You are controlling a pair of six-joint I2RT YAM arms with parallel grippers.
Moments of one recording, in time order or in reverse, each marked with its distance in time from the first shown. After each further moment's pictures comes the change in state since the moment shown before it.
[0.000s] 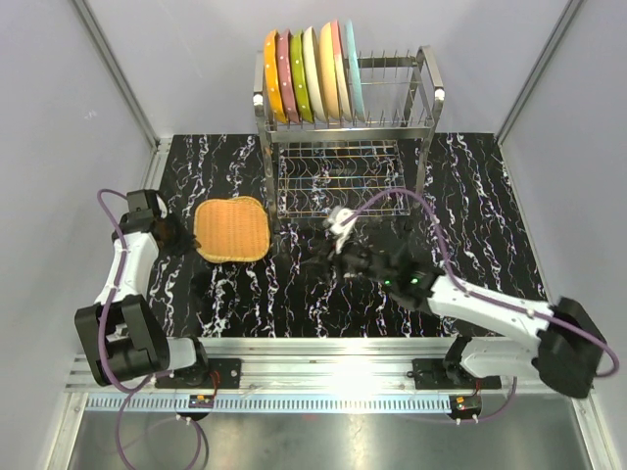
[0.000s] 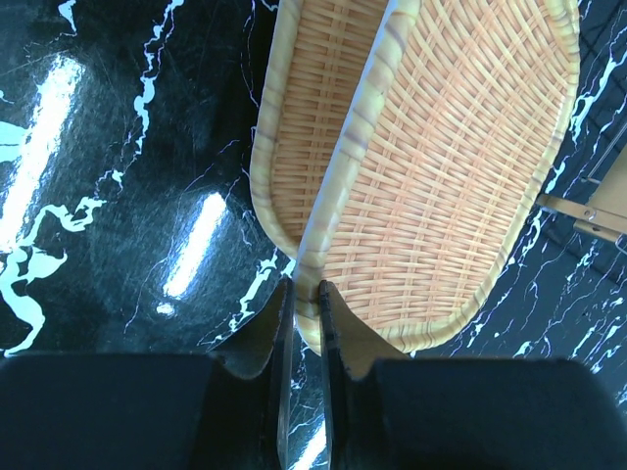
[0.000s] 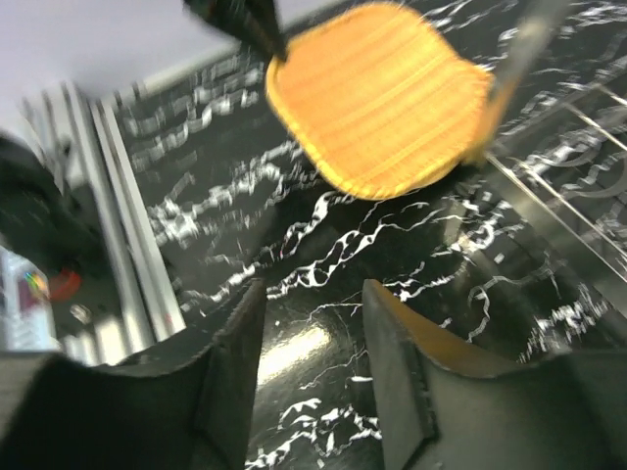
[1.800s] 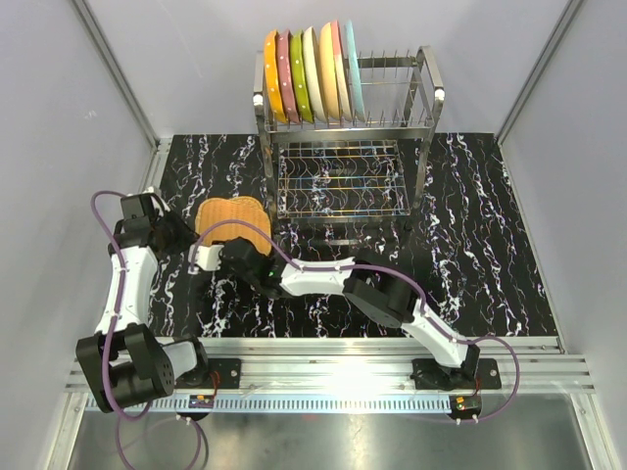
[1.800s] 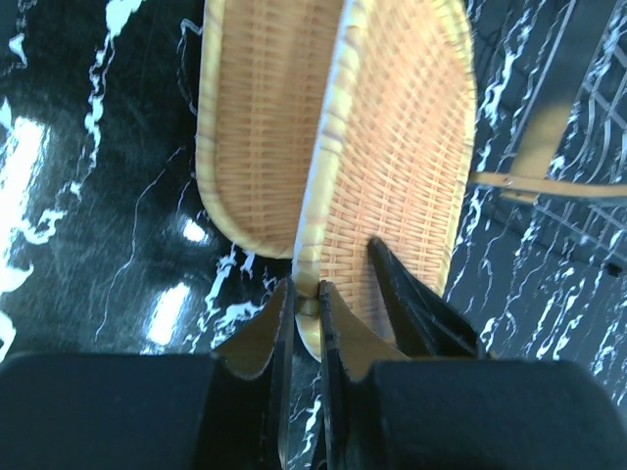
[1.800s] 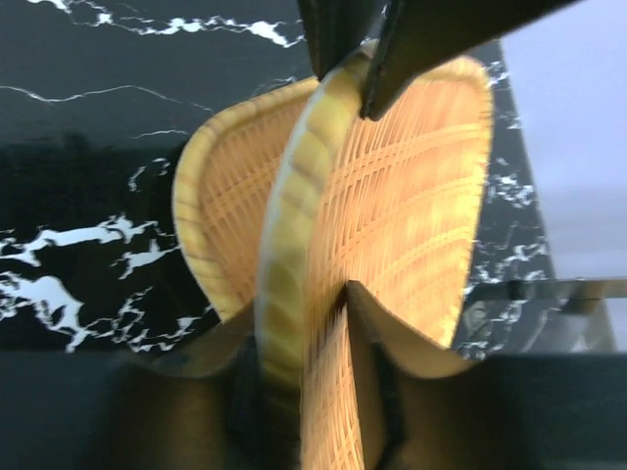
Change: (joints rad) left arm 0.000 -0.145 -0.042 0.035 0.084 0.013; right arm 0.305 1.207 0.979 0.008 0.495 -0.836
